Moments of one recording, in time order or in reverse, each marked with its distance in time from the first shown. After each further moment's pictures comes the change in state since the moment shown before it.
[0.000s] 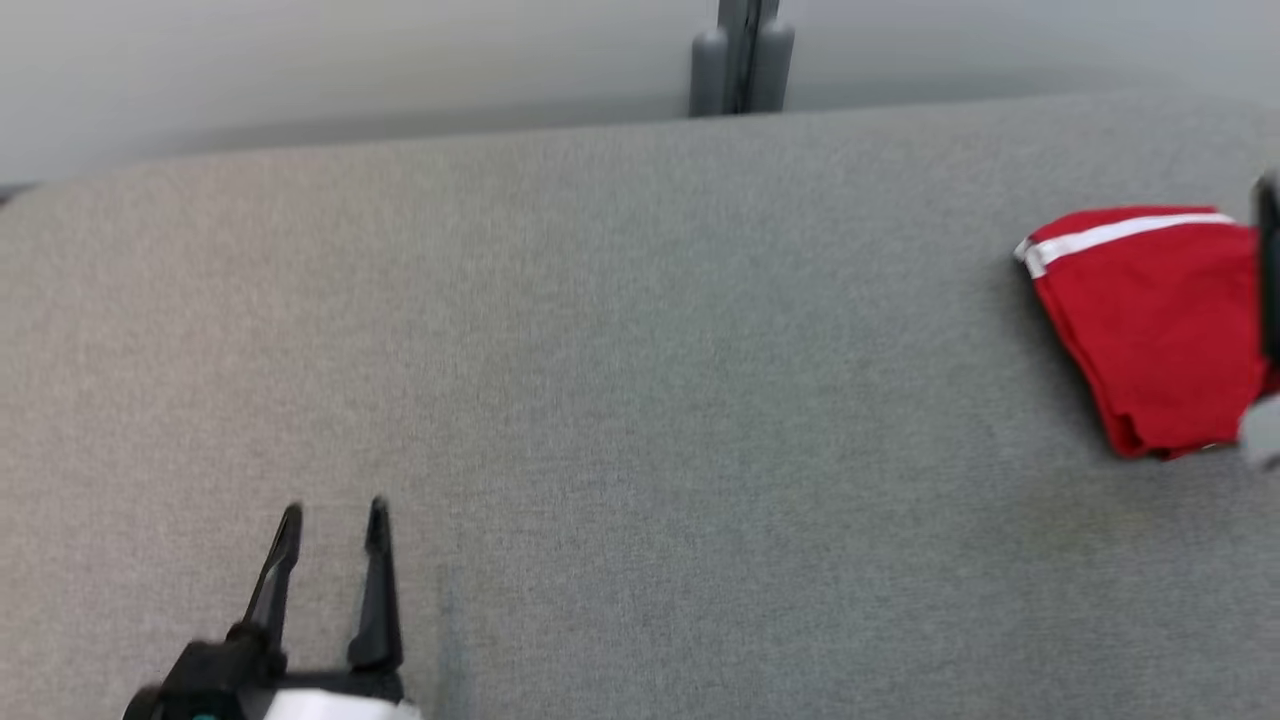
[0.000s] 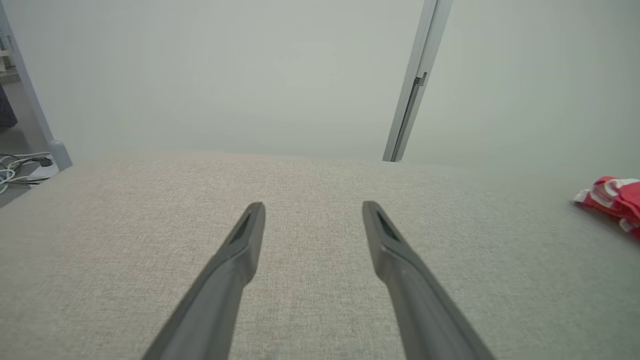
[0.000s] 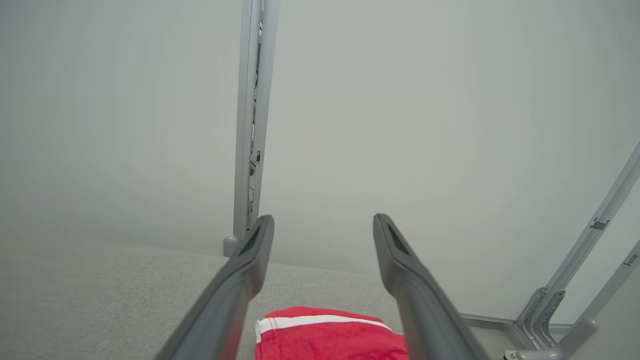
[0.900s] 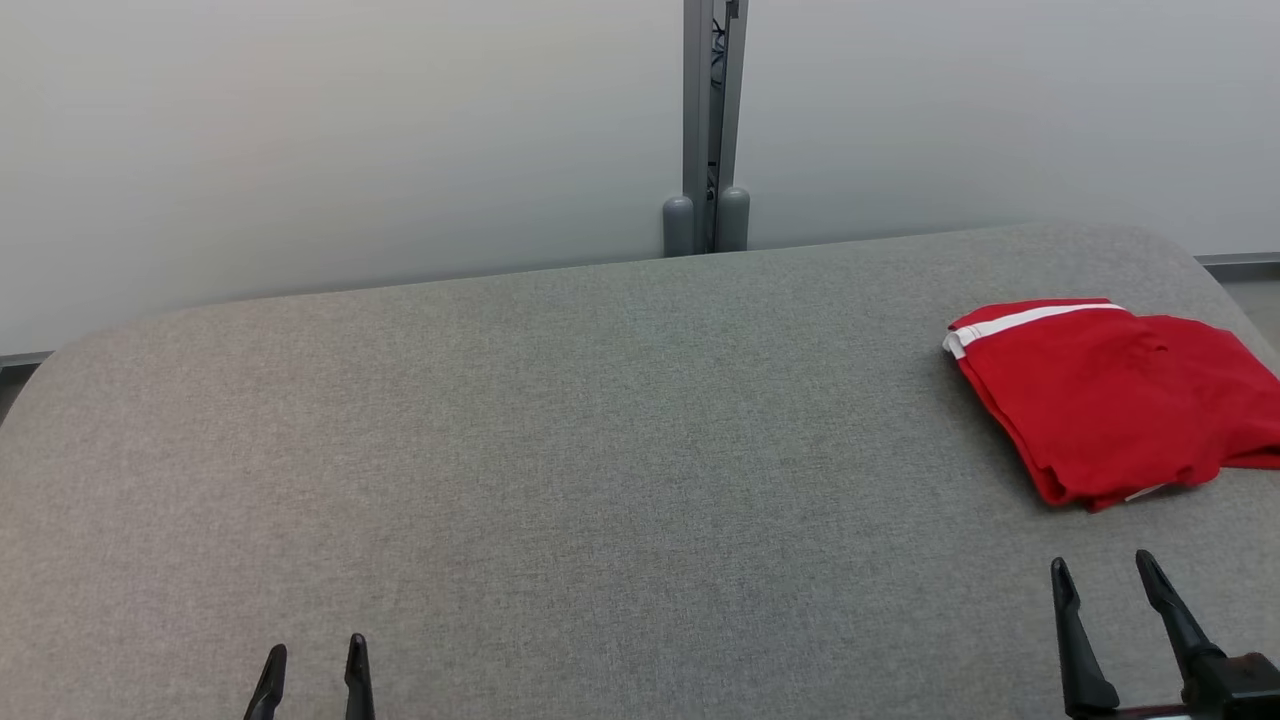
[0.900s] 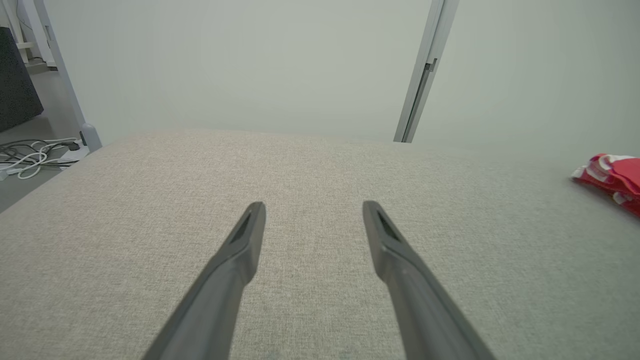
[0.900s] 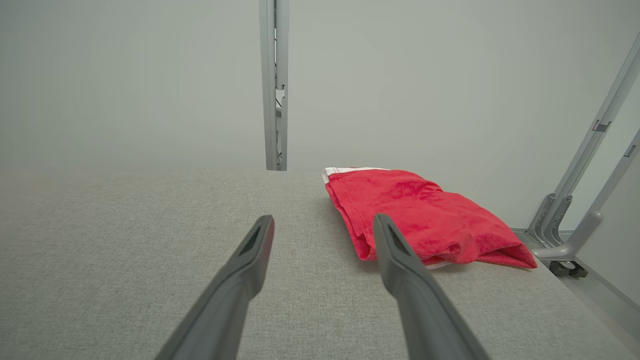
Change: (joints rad) left arm 0.152 0.000 0.055 0.111 -0.007 -0.013 0.000; right arm 0.514 0.348 -0.014 -0.011 -0.235 0.000 -0.216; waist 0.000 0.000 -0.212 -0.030
